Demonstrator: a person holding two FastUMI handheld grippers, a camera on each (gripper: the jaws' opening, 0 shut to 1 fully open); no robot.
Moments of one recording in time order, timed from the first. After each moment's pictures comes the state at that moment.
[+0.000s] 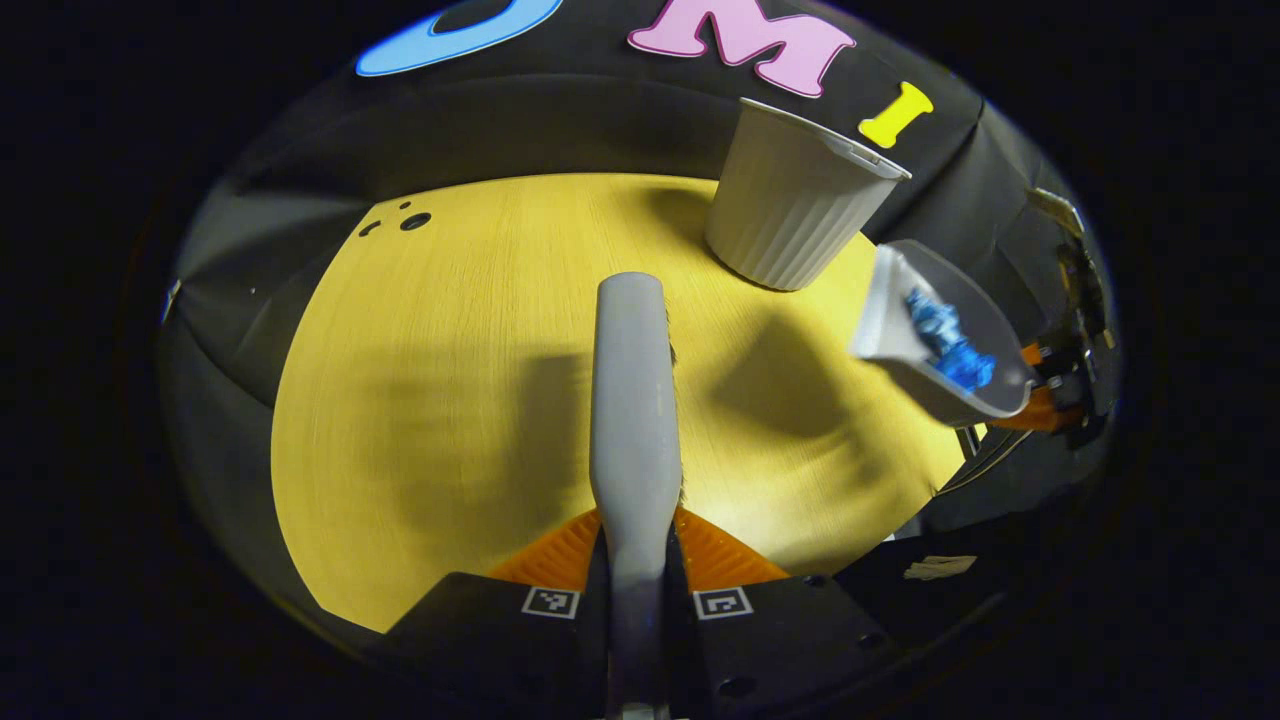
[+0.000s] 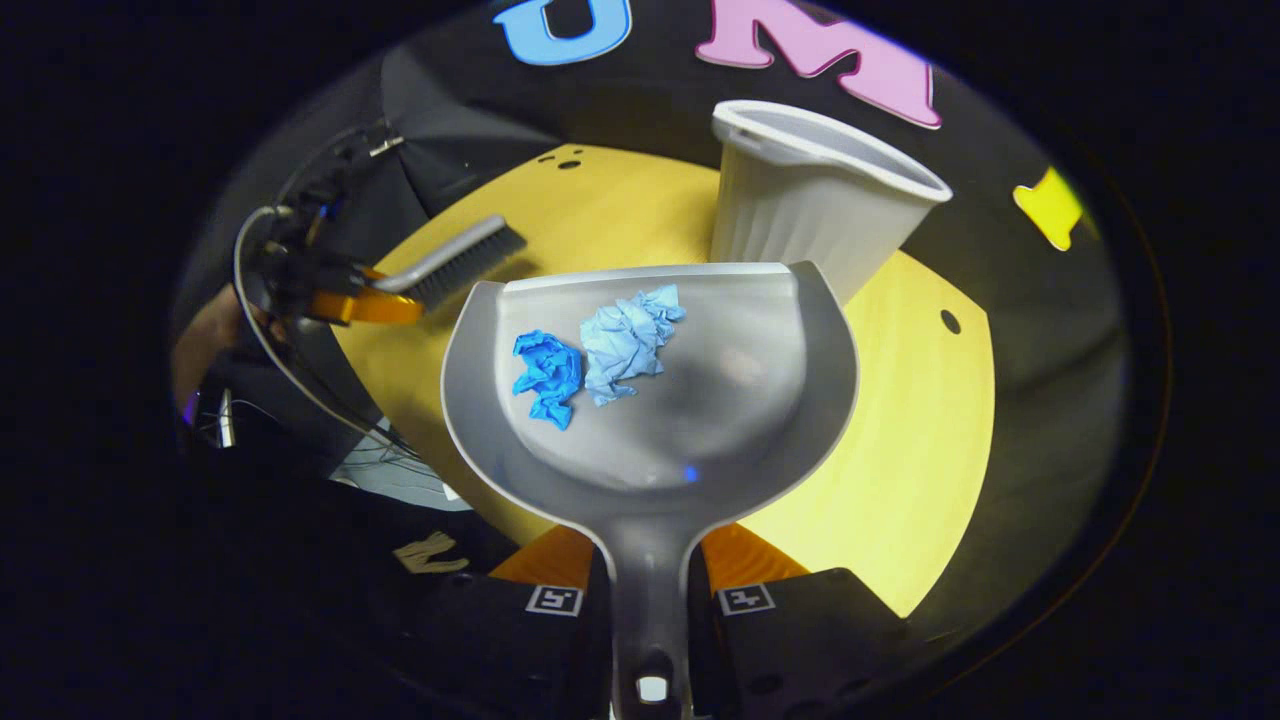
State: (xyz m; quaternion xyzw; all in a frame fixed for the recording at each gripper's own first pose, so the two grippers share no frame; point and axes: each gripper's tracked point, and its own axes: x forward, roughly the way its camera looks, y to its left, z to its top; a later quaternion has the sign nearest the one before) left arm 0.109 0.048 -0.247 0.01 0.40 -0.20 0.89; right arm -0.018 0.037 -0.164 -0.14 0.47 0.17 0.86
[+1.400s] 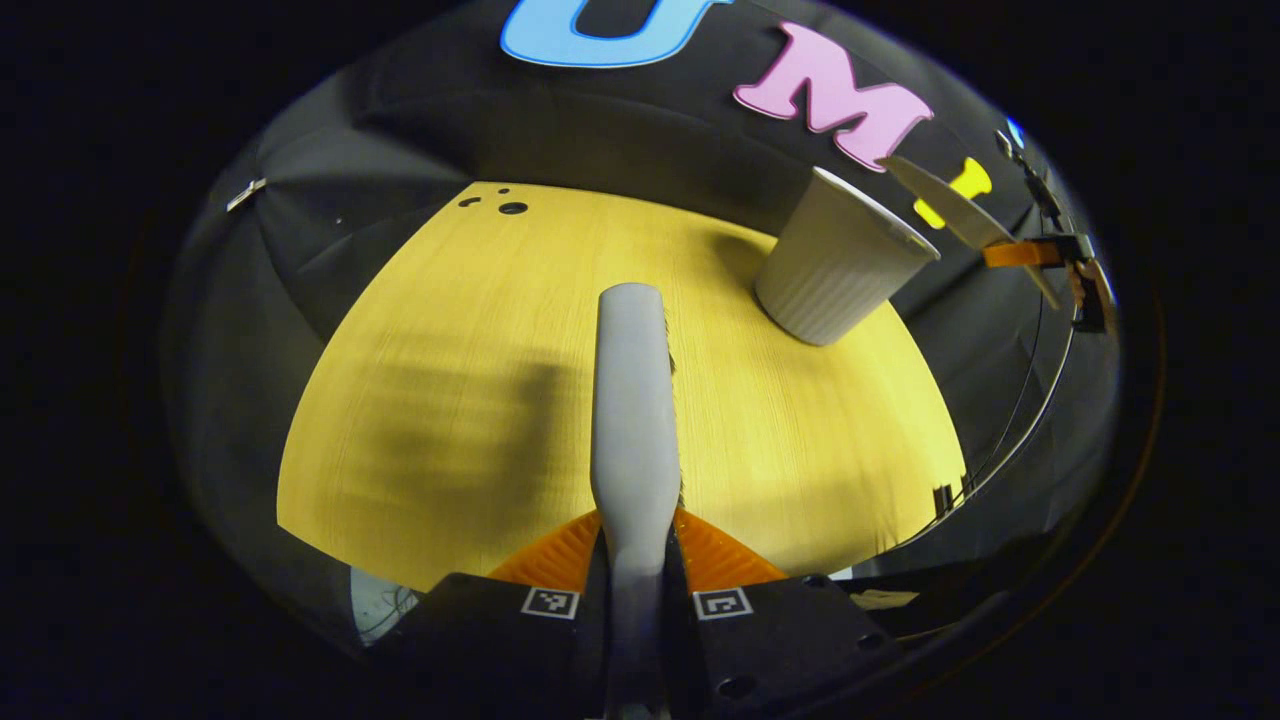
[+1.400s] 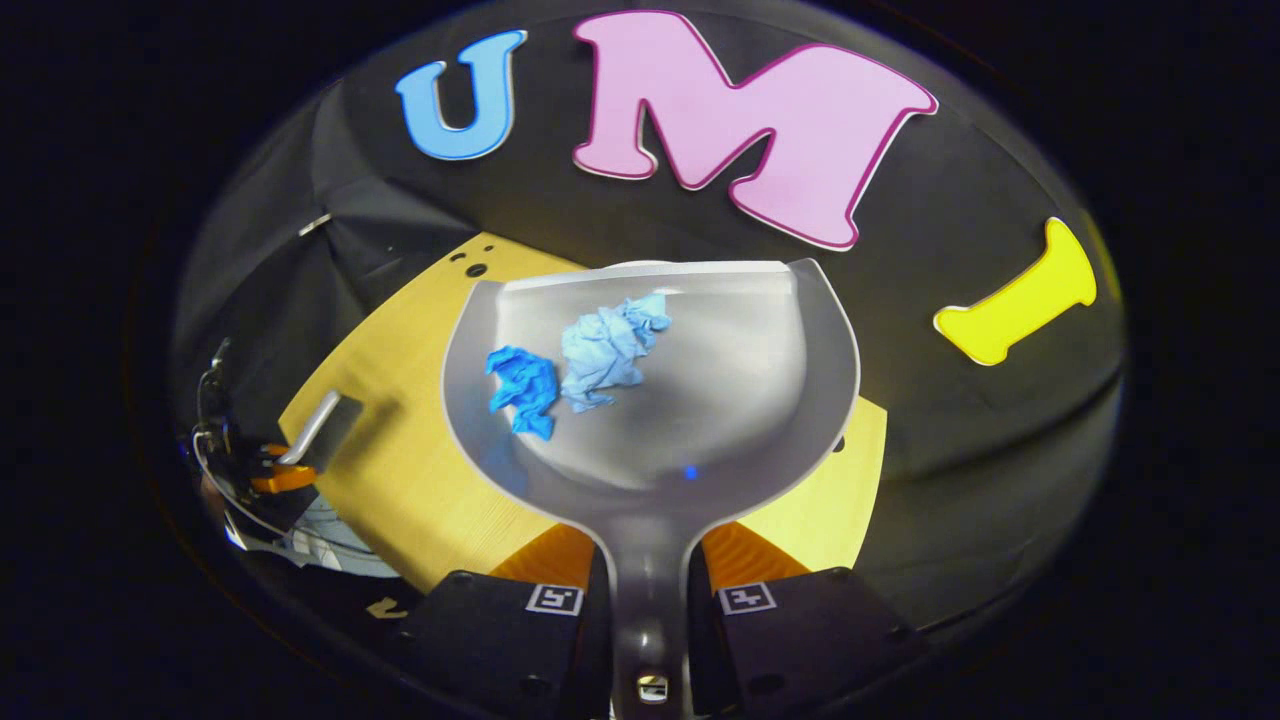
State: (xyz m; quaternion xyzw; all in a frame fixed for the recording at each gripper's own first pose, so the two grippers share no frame) left arm 0.063 0.087 -0.213 -0.12 0.36 -0.11 0.92; right arm 0.199 -0.016 -0.016 -0.16 0.39 0.10 0.90
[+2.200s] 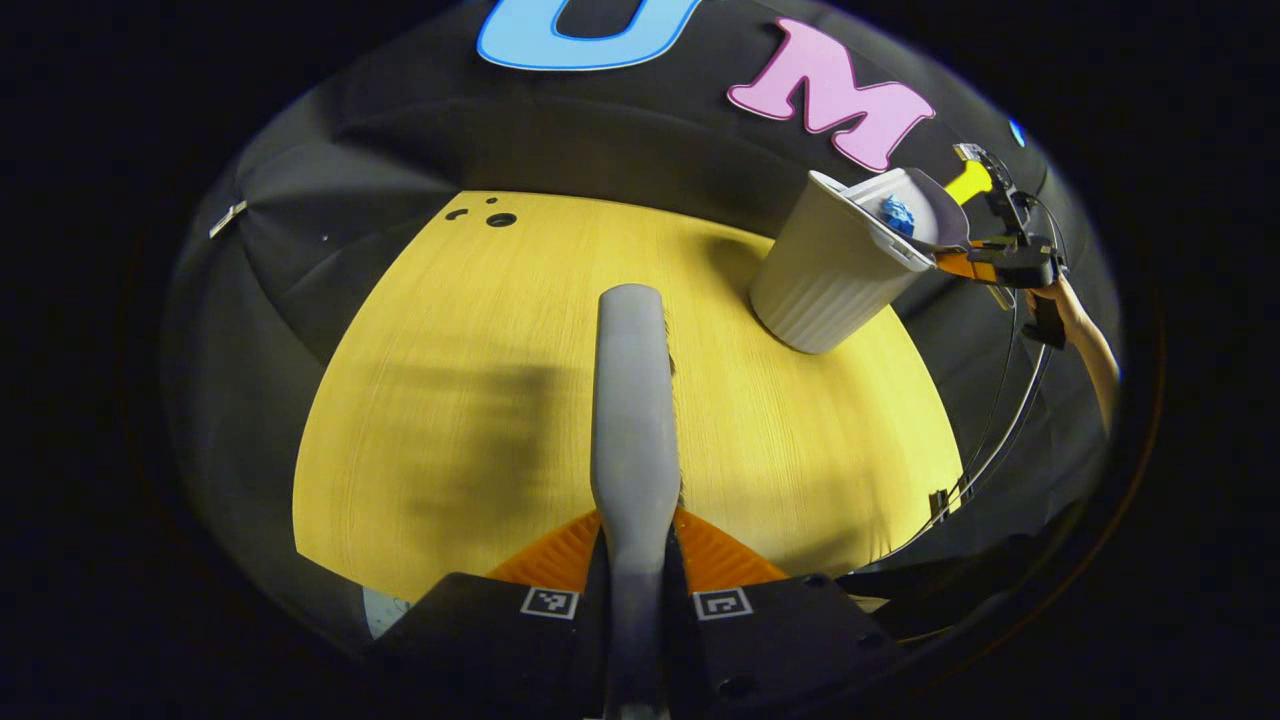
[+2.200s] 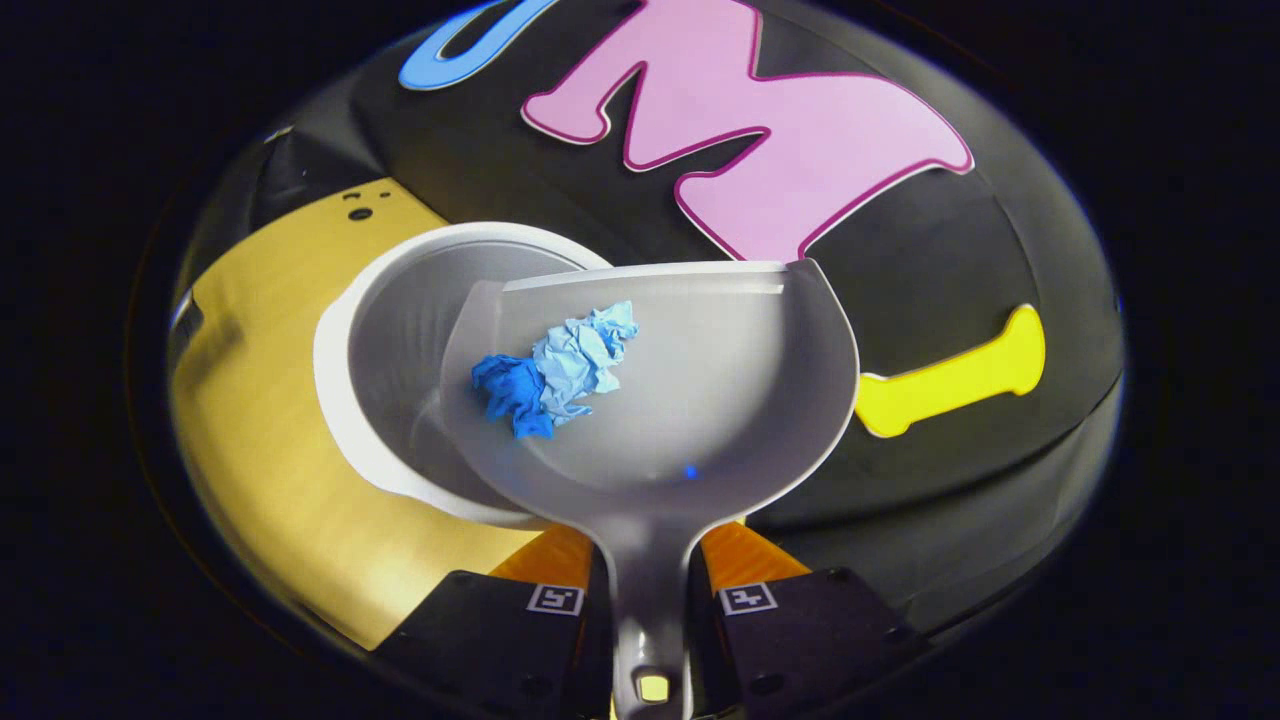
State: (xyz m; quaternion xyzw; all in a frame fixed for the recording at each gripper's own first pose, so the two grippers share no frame) left arm 0.084 0.079 -0.196 -0.08 0.38 -0.14 0.91; right arm 0.268 -0.073 -0.041 -0.38 0.30 -0.04 0.87
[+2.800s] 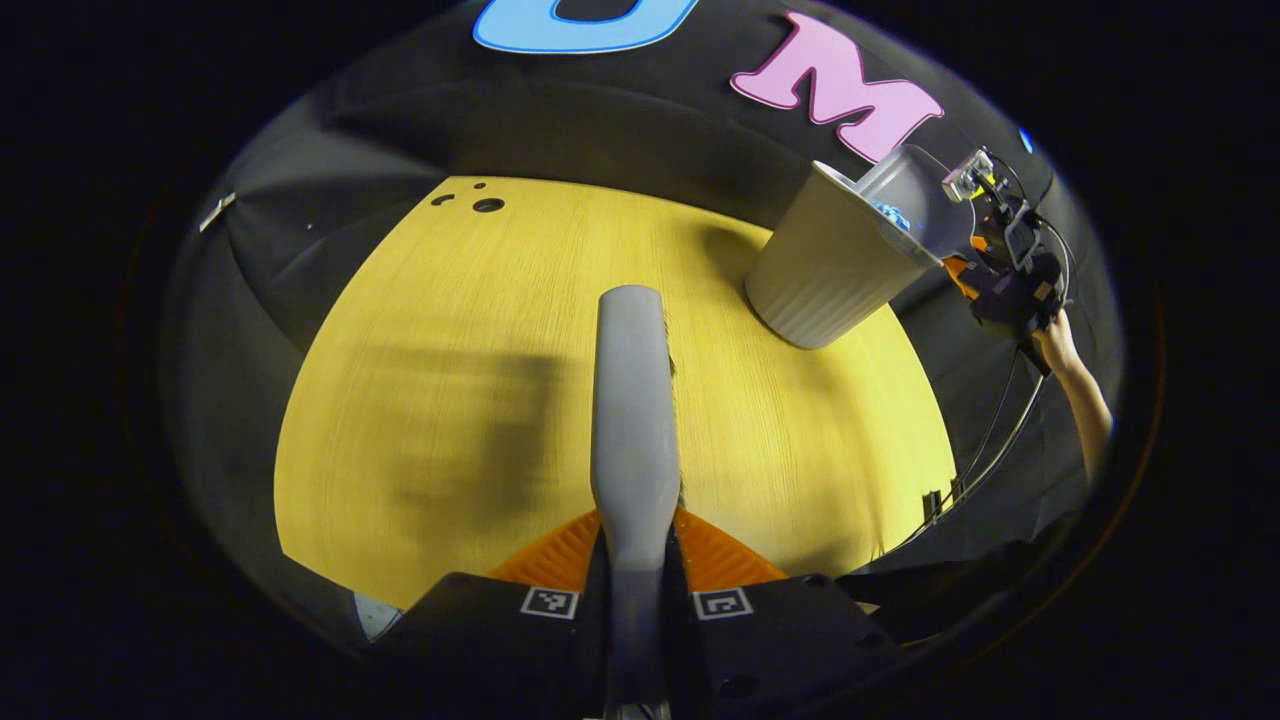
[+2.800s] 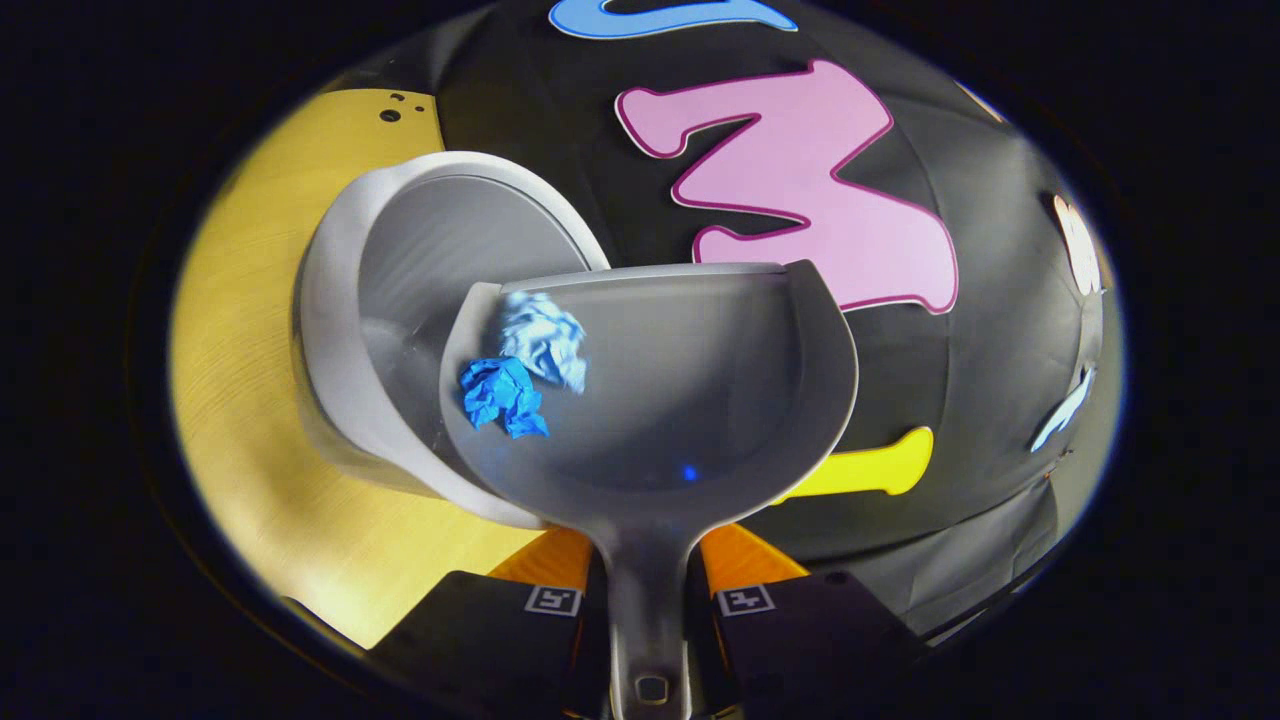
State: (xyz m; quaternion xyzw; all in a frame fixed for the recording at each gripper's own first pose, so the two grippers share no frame) left arm 0.093 0.073 -0.207 -0.11 0.40 -0.14 0.90; right arm 0.271 -0.074 -0.028 -0.57 0.19 -0.12 0.79
